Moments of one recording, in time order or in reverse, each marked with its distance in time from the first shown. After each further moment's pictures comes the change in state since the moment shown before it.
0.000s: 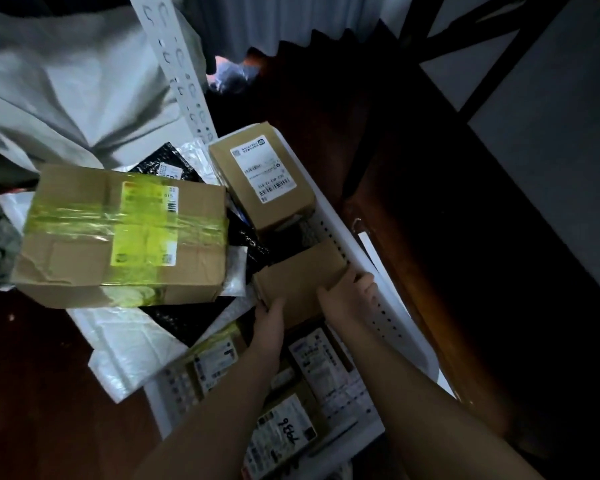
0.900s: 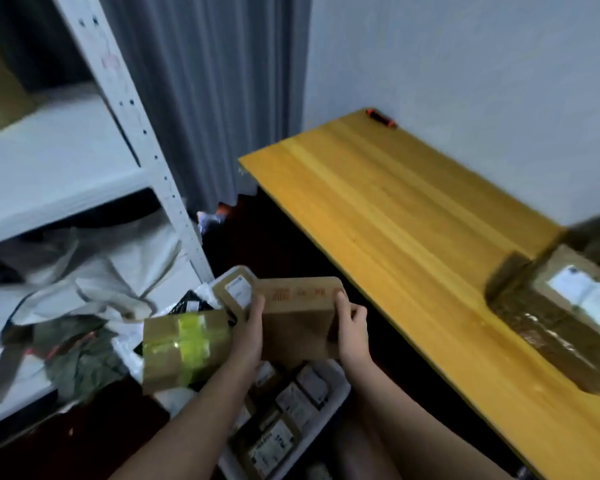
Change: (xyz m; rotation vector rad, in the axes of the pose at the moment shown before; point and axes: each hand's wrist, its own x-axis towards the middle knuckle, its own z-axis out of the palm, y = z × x) left_hand -0.400 0.218 0.004 0.157 -0.102 0.210; right_hand -0.277 -0.050 -0.374 1.108 0.036 0.114
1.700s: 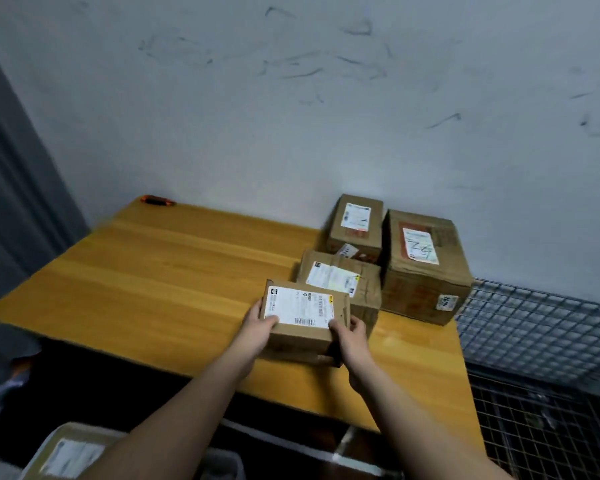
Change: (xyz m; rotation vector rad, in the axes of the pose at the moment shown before) left_hand -0.144 0.021 0.303 0.683 -0.721 0.386; right_hand -0.030 -0.023 -0.306 0.415 0.503 0.025
